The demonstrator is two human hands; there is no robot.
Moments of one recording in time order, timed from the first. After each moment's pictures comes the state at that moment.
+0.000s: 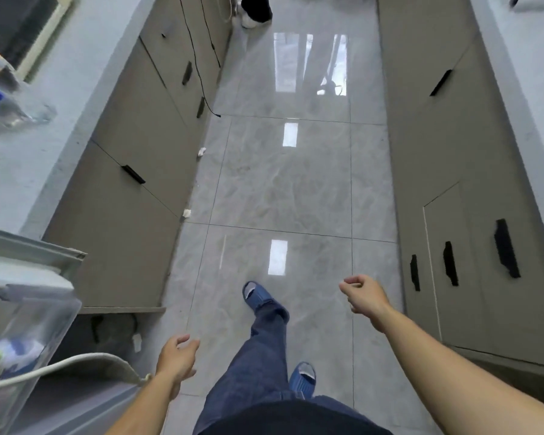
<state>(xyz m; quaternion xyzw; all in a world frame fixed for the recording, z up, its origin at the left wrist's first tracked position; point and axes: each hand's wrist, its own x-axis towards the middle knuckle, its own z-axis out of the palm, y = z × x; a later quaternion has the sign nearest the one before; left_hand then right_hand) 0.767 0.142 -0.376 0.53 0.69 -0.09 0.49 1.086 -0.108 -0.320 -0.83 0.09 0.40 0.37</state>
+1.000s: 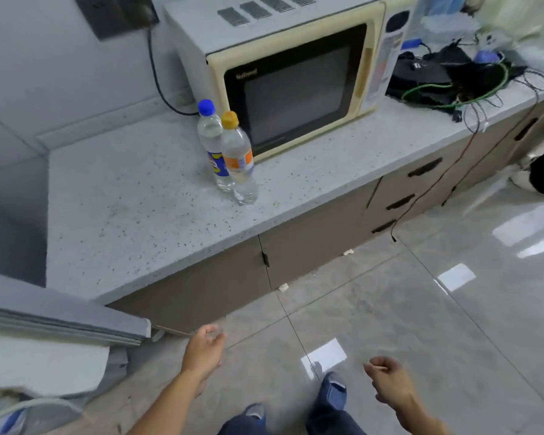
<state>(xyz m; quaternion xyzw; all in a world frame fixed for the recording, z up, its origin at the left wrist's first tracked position) 0.981 0.390 -0.296 0.27 0.80 0.23 0.48 1.357 0.355 -0.347 -0.81 -0.26 0.51 0.16</state>
